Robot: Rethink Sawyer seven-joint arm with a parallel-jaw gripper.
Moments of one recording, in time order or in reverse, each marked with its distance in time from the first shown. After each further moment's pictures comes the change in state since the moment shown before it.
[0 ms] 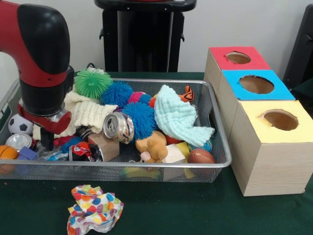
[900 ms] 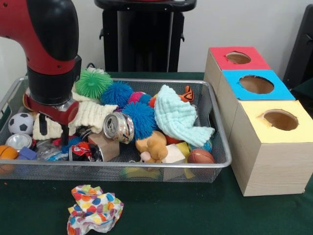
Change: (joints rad) arm 0.012 -0.058 0.006 0.060 -0.001 -0.013 0.000
